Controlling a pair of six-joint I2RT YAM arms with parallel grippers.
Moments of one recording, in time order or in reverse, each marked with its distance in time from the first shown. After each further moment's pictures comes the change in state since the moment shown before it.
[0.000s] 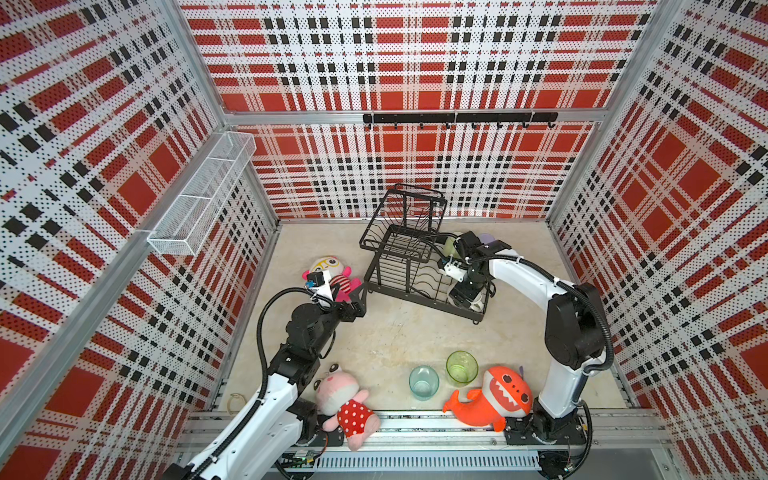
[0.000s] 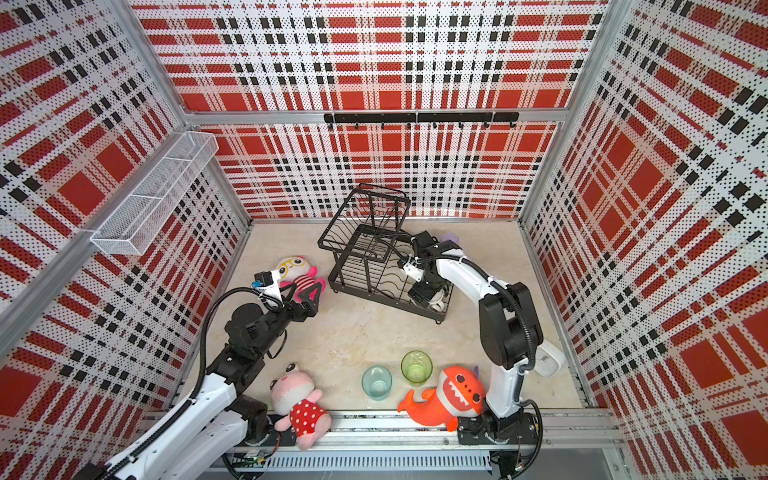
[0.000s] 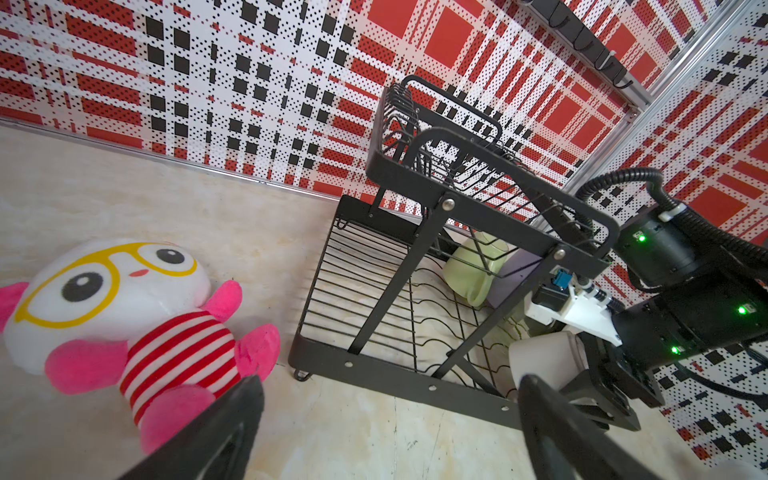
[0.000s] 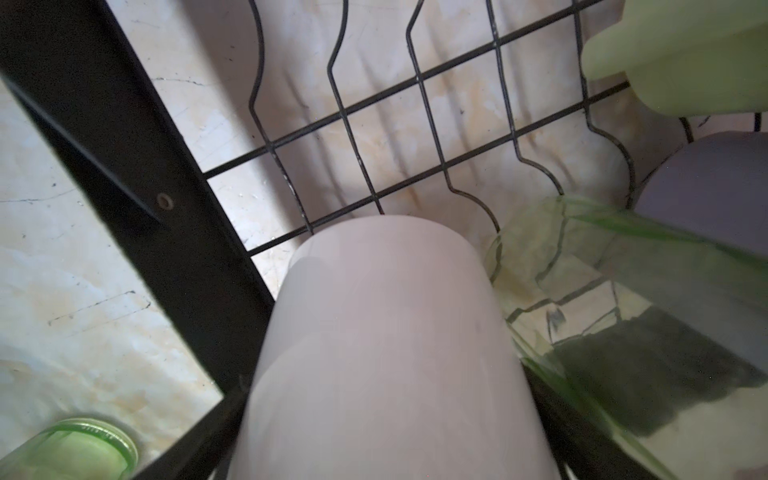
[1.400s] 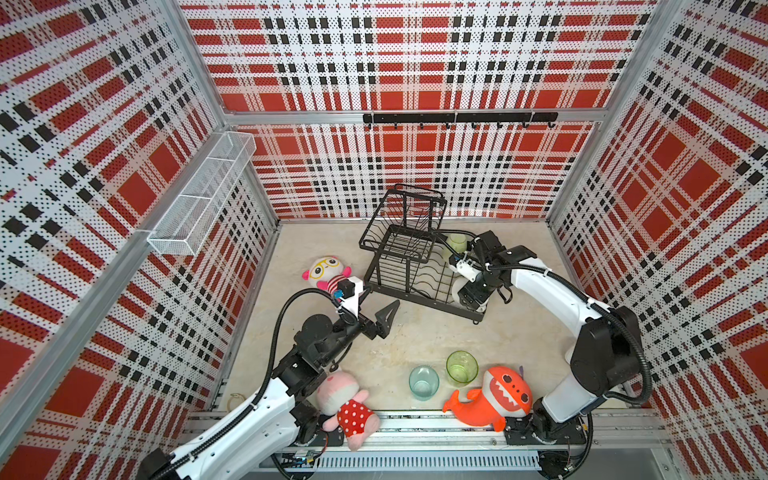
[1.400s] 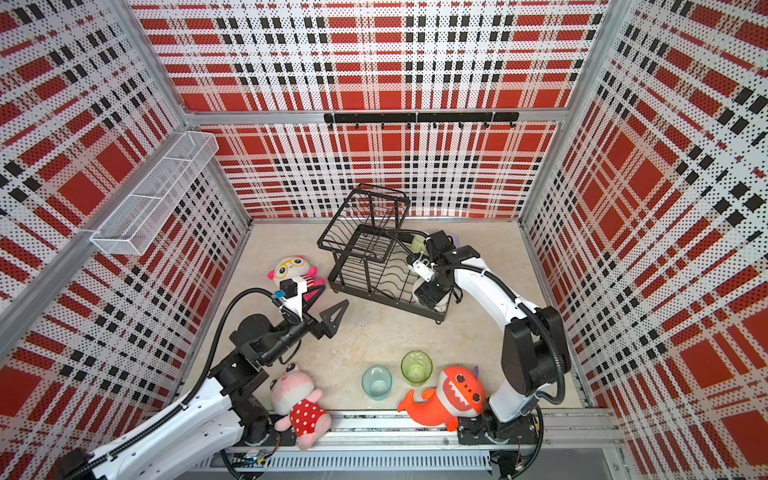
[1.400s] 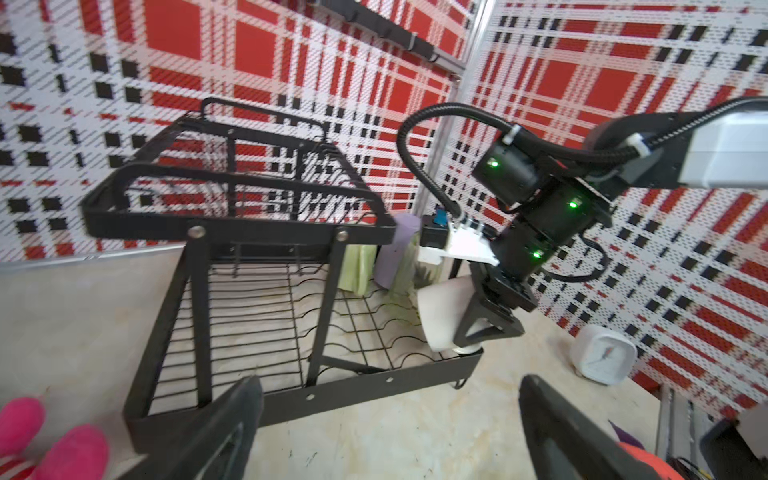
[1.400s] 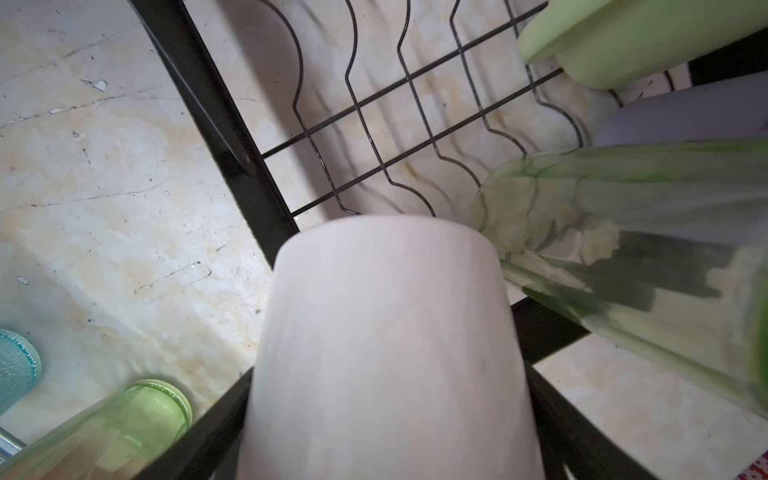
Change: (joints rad) left arm -0.362 -0.034 0.049 0.057 0.008 0.189; right arm -0.038 -0.237 -0.143 0.059 -0.094 0.043
